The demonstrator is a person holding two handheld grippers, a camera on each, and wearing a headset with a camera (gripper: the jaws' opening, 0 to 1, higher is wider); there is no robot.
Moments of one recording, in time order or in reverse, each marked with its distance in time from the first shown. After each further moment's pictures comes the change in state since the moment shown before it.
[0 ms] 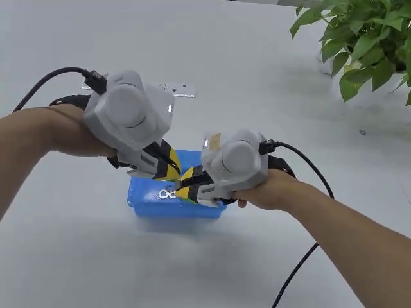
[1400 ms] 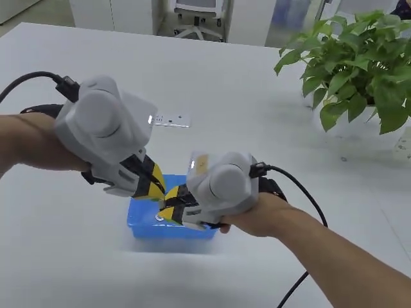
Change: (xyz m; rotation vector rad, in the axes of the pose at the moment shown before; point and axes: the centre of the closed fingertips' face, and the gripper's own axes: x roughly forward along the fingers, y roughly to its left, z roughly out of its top) left arm -0.056 -0.027 0.022 0.038 0.003 0.017; right arm -0.029 0.027 0.054 -0.078 -0.041 -0.056
